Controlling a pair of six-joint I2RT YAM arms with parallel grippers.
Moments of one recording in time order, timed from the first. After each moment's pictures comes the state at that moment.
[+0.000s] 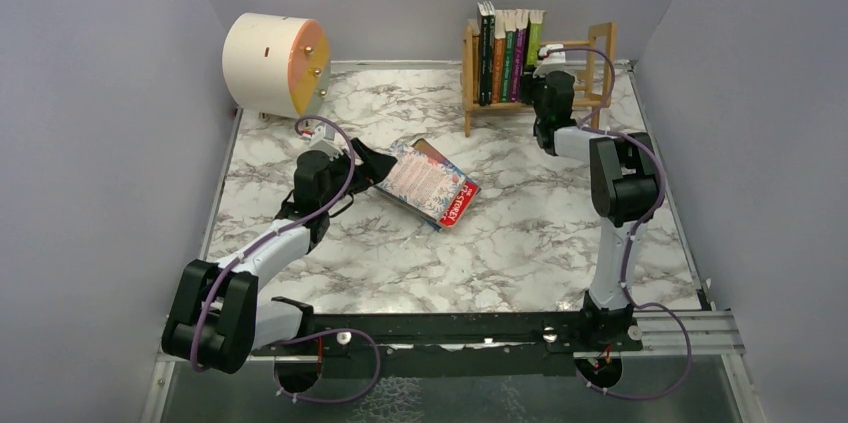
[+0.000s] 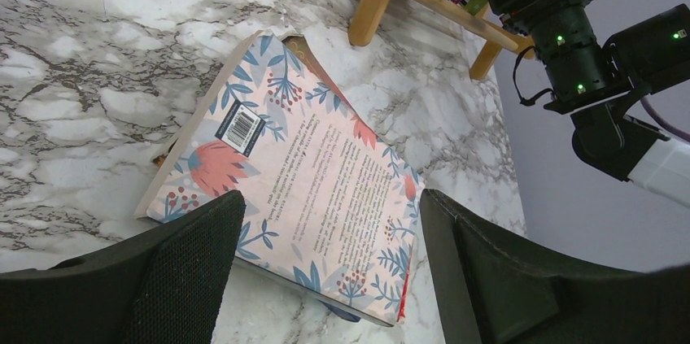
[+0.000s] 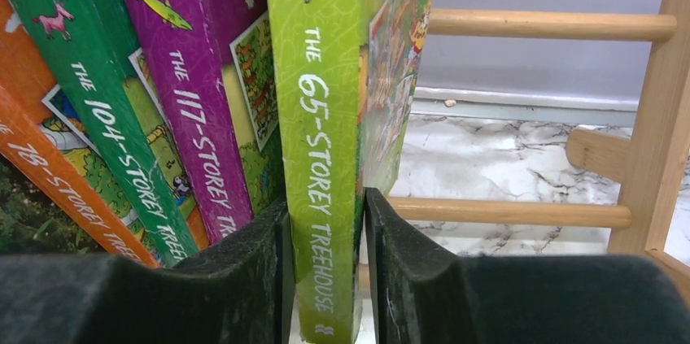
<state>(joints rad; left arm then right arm) -0.28 1.22 0.49 0.46 0.25 -0.80 0.17 2.10 1.30 0.71 0.06 0.01</state>
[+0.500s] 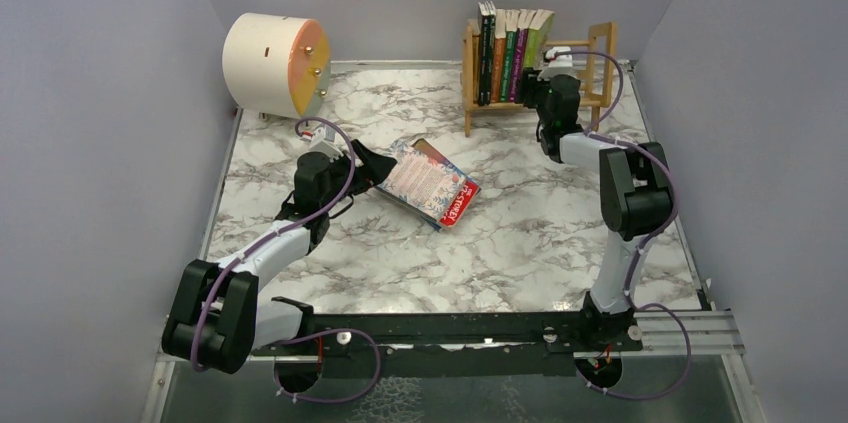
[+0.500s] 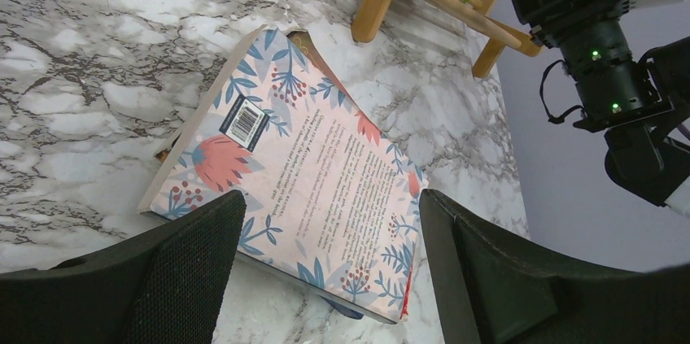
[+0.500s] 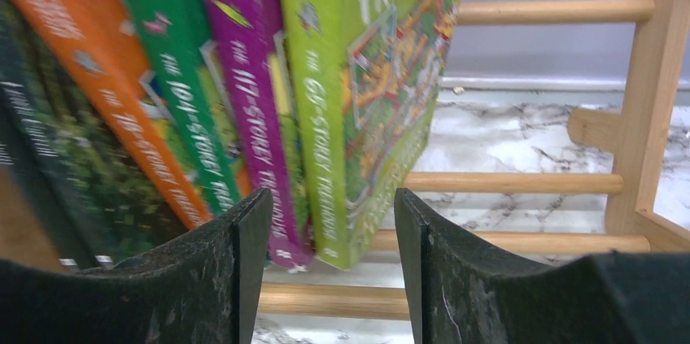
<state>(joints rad) -0.28 1.22 0.48 0.46 0.25 -0.80 0.17 1.98 1.18 0.70 0.07 0.05</state>
